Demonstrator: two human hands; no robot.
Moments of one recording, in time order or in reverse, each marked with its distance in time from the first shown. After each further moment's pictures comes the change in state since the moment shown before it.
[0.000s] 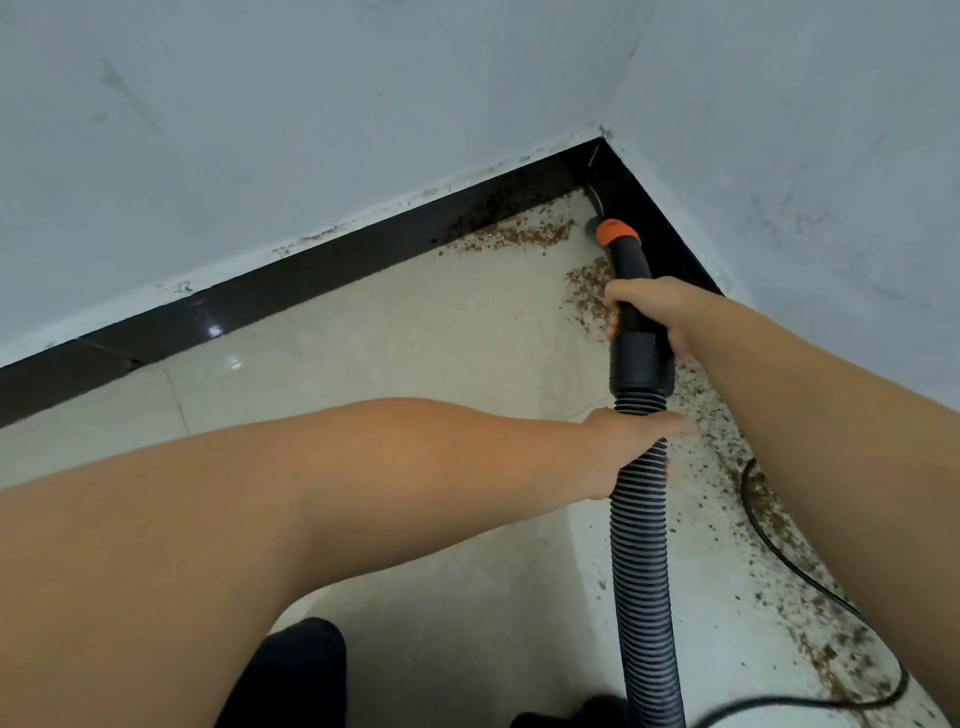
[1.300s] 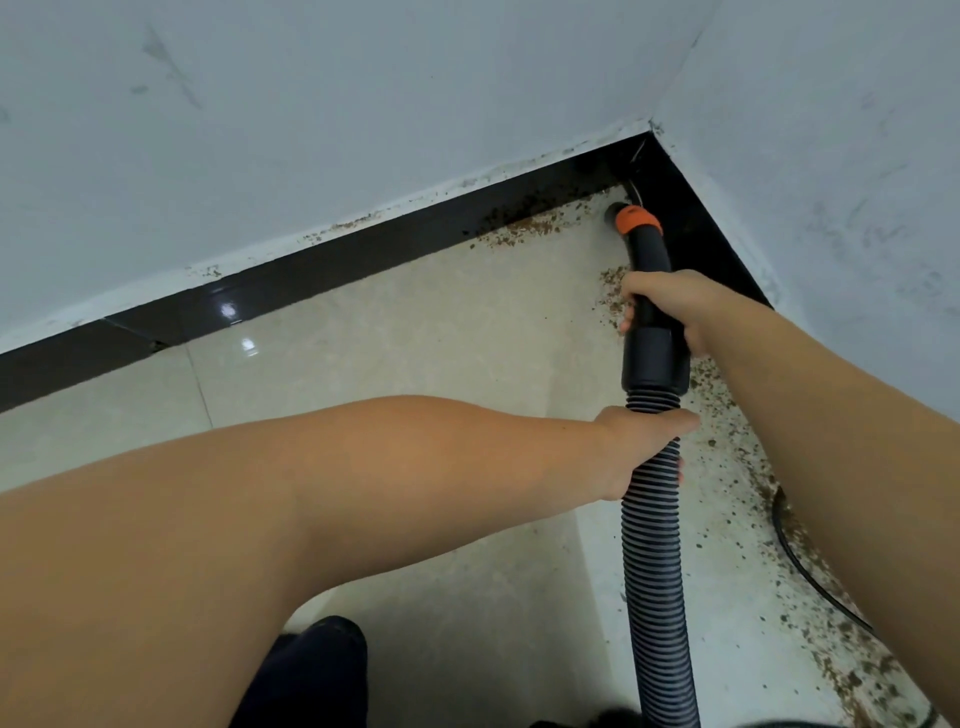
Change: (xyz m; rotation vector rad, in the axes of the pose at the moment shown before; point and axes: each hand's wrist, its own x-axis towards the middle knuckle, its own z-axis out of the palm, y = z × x) left_hand 0.014 -0.005 -0.018 -0.156 0.139 -0.008; right_hand 0.016 -0.011 0.023 0.000 0.010 -0.021
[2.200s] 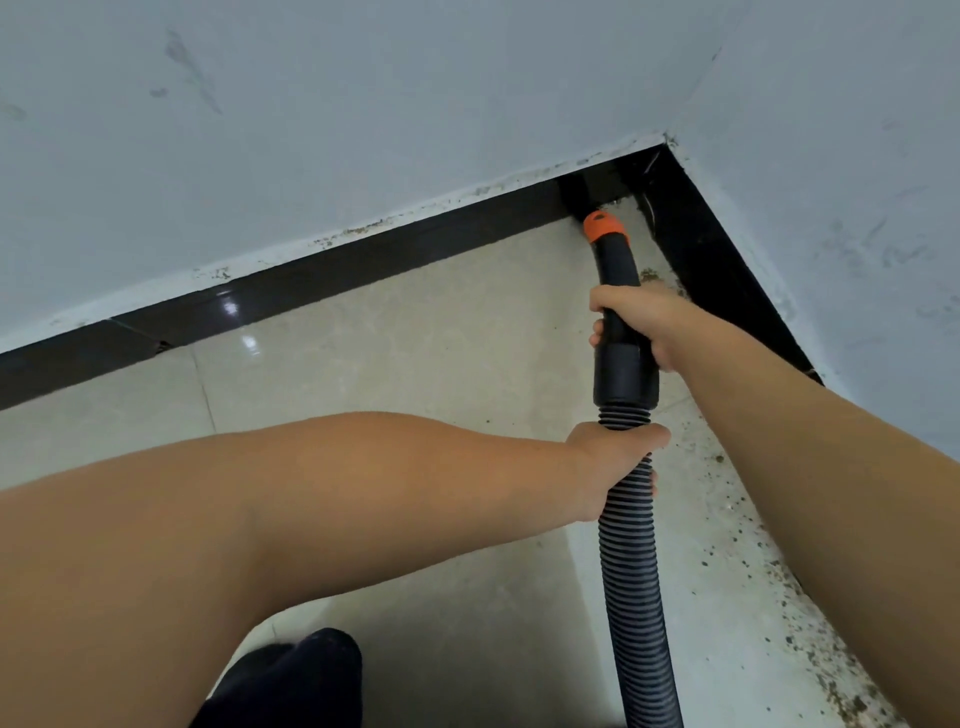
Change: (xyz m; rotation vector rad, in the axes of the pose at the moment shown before) left_hand 0.000 -0.011 -0.025 -0.090 0.032 -0.004; right_hand 0.002 -0.003 0.038 -0.004 -0.033 -0.016
